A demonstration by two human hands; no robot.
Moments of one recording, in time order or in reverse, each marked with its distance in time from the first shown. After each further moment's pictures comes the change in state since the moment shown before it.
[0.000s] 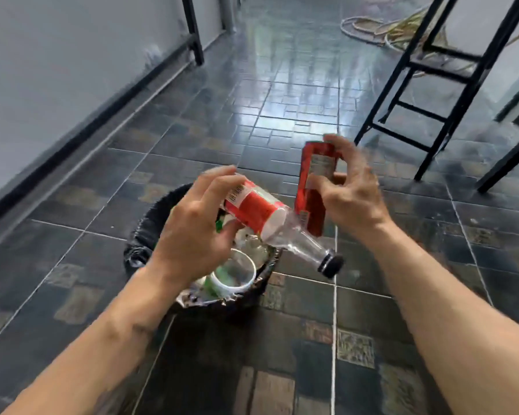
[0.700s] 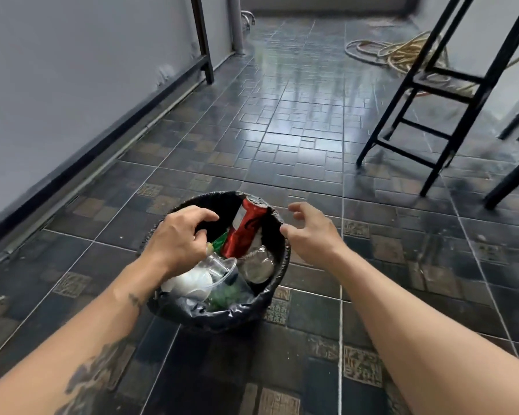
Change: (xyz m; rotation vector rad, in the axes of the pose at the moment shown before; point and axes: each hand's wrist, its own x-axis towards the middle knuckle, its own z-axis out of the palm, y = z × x) left_hand -0.007 -0.080 -0.006 0.129 -0.239 -0.344; right_hand -0.014 0.021 0.056 -0.274 -0.314 0.235
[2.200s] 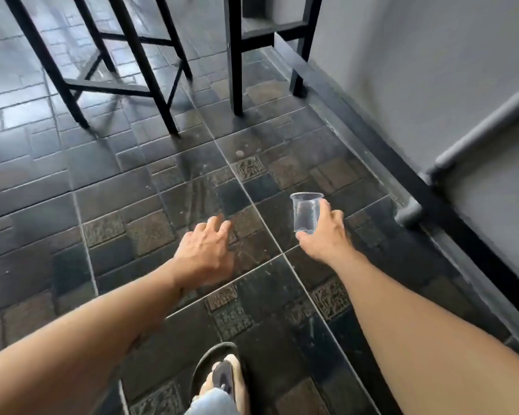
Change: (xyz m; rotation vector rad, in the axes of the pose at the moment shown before) left_hand 0.080 0.396 0.442 0.451 -0.858 0.570; right_hand -0.091 0.449 -0.300 -0.088 0.405 0.914
